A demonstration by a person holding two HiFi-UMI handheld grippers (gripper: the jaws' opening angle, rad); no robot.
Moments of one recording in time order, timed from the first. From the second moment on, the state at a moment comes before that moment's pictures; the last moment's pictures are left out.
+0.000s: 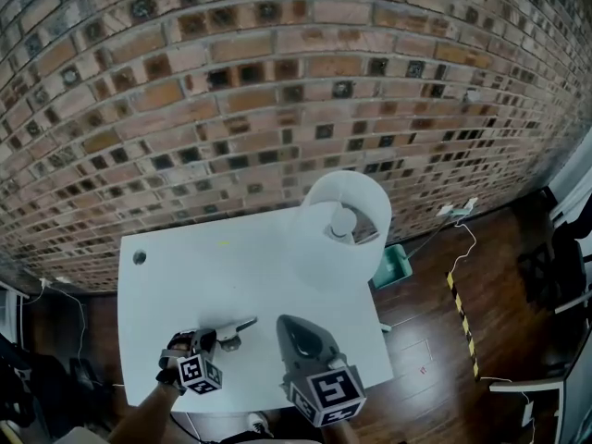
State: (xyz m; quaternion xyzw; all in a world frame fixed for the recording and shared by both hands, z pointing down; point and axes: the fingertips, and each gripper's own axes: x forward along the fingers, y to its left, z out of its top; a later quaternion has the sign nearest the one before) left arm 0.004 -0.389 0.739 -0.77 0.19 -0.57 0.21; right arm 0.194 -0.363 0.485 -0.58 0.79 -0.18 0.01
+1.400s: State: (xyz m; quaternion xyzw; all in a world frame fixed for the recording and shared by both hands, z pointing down) left arm -0.052 -0.343 0.678 -0.79 0.27 -0.52 0.19; right arm 0.167 -0.308 0.448 -0.60 0.78 -0.16 0.03
